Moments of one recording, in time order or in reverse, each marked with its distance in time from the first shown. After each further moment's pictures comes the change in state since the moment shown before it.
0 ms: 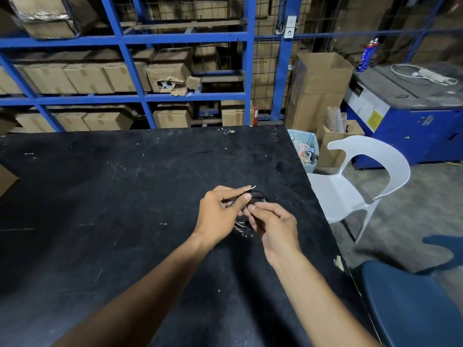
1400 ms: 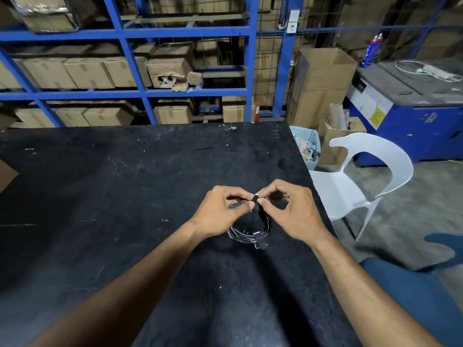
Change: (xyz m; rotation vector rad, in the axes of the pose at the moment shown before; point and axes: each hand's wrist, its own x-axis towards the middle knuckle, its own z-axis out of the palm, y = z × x) left_hand 0.011 -0.001 -0.020 0.170 -0.298 -0.047; right_hand 0.028 -0.052 -0.025 -1.042 -0.401 -0.775
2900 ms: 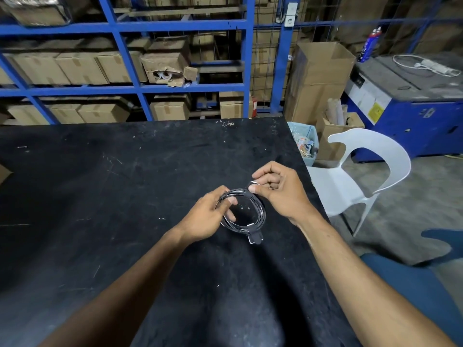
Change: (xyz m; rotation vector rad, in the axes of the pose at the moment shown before) left_hand -0.003 -0.020 -0.014 0.227 -0.029 -0.013; right_hand 0.037 0.010 0.012 0.308 -0.024 0.303
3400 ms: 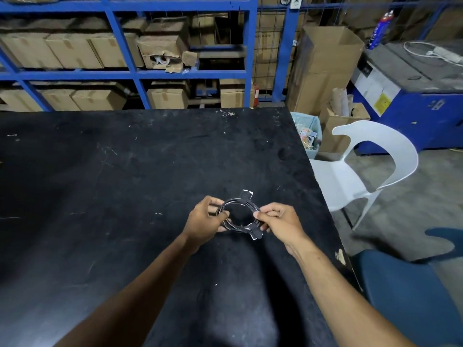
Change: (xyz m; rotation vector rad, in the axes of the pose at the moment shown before) left_hand 0.027 -0.077 0.039 -0.341 0.232 -0.381; right_hand -0.017 0.095 0.020 0.033 0.079 0.493
